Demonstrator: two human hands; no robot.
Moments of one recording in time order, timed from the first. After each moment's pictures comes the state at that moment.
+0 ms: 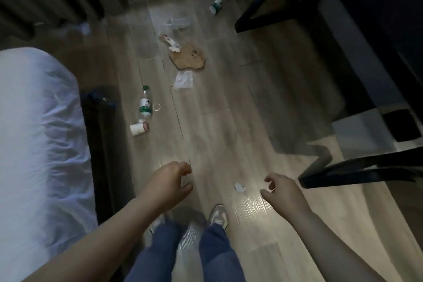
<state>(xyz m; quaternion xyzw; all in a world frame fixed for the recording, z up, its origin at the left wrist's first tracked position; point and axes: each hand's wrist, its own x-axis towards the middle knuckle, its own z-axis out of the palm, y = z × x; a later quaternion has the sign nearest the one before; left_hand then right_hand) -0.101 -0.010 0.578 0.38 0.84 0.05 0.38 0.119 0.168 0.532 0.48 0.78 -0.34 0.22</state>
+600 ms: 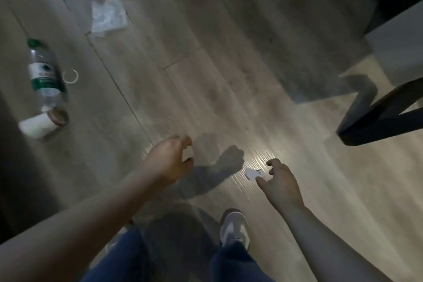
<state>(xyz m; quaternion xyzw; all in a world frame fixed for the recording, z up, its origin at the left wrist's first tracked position) -0.135 0.059 0.135 0.50 0.77 0.01 0.41 0.133 0.127 0.098 0.65 0.66 -0.35 0.15</state>
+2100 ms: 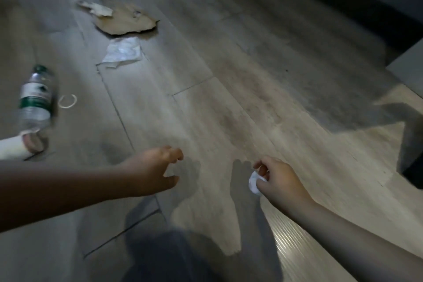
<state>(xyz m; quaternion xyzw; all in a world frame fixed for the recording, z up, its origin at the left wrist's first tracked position) -0.208 0.045 0.003 0.65 0.72 -0.01 0.26 0.061 0.166 -0.023 0.48 0.81 -0.34 -0.03</state>
